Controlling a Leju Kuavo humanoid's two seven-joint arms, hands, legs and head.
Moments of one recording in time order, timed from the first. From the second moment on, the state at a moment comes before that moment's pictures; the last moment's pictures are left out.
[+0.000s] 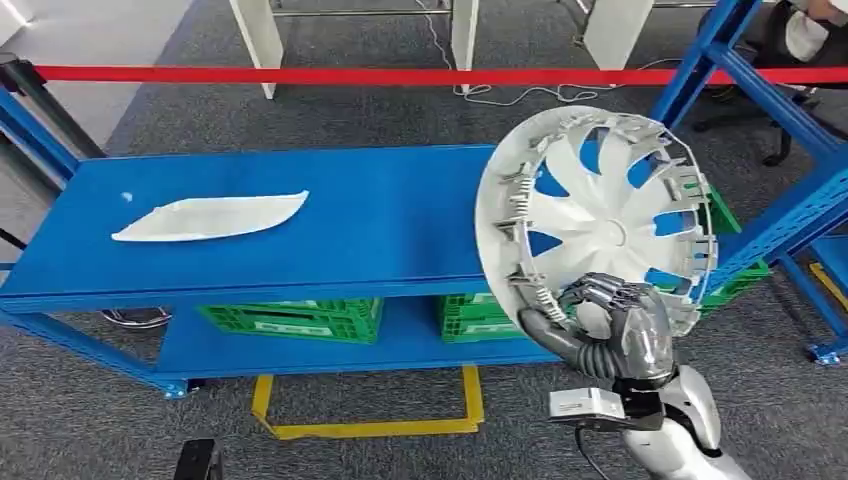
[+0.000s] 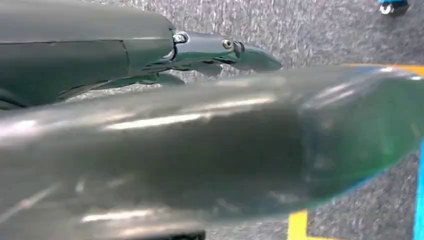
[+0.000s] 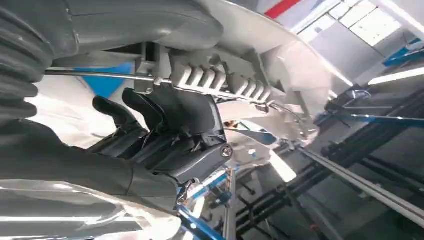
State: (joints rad) left arm -0.09 -0.20 0.87 -0.24 -0.54 0.11 -0.47; right arm -0.06 -0.19 0.49 -1.72 0.63 -0.41 -0.44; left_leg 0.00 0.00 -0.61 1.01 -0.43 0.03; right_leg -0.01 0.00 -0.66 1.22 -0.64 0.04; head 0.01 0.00
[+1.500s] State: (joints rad) left arm -0.05 -0.19 0.93 -0.24 -0.50 0.14 -0.48; right arm -0.02 -0.10 0.49 -1.71 0.52 -0.38 -0.52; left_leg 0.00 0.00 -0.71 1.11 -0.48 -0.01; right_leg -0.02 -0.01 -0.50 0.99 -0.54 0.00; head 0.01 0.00
